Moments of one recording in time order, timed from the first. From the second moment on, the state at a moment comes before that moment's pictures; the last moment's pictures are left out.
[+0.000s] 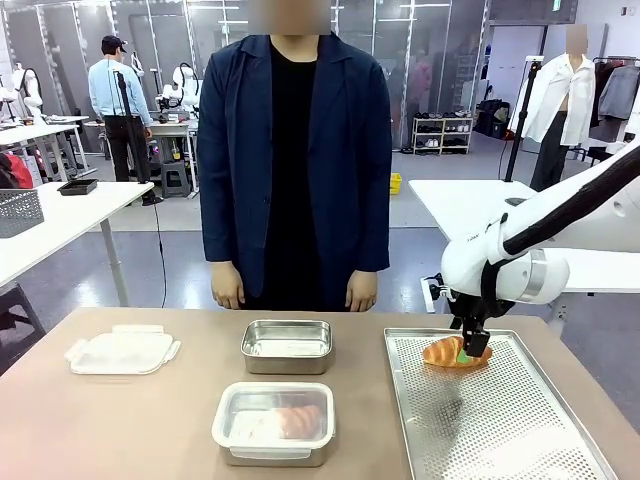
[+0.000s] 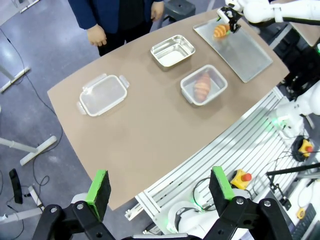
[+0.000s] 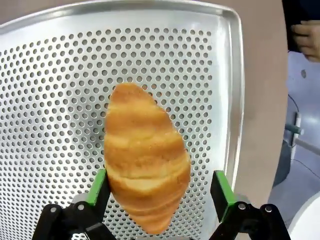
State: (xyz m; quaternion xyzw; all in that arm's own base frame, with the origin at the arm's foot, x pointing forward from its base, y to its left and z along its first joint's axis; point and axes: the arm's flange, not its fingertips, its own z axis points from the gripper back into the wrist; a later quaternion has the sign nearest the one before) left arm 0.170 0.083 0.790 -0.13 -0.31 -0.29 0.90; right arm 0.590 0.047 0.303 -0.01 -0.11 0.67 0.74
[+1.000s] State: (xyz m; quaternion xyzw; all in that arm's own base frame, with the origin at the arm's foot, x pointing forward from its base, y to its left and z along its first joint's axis) left arm 0.170 0.083 0.790 -0.13 -0.31 -0.29 0.90; right arm 0.573 0.072 0.364 -0.01 -0.05 0.64 0.77
